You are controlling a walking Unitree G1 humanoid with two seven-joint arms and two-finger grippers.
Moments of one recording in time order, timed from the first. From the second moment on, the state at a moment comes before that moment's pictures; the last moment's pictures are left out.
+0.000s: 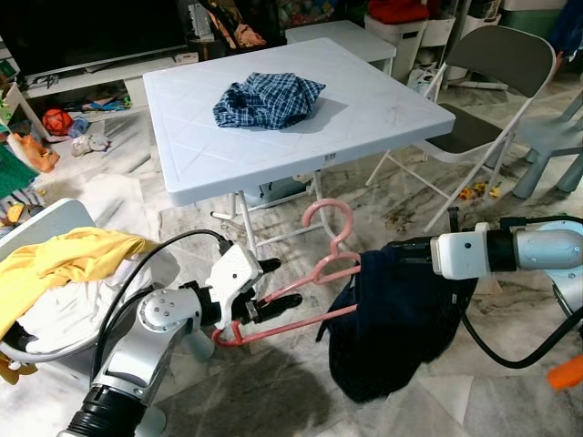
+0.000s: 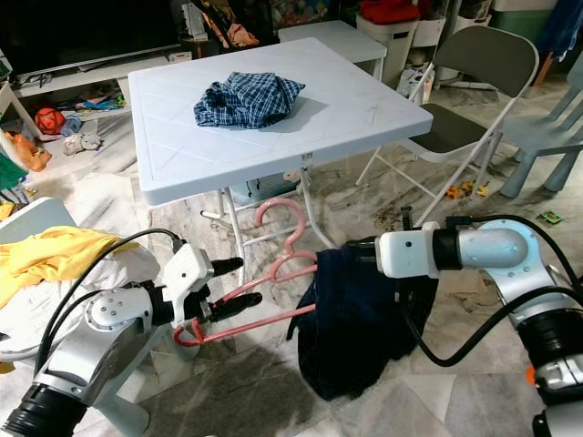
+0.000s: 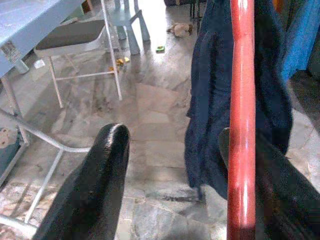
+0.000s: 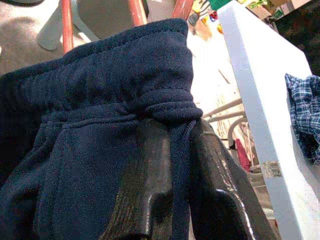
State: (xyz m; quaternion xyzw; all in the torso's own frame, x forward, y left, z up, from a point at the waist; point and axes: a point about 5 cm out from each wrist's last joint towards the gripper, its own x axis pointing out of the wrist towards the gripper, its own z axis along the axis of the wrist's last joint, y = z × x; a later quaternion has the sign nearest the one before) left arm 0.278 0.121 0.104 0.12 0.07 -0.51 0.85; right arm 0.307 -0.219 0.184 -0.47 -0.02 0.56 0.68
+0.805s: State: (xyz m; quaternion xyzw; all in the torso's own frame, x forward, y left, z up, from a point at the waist) left arm 0.278 0.110 0.102 0.10 0.08 -0.55 0.83; right arm 0.308 -0.209 0.182 -0.47 -0.05 0.56 0.68
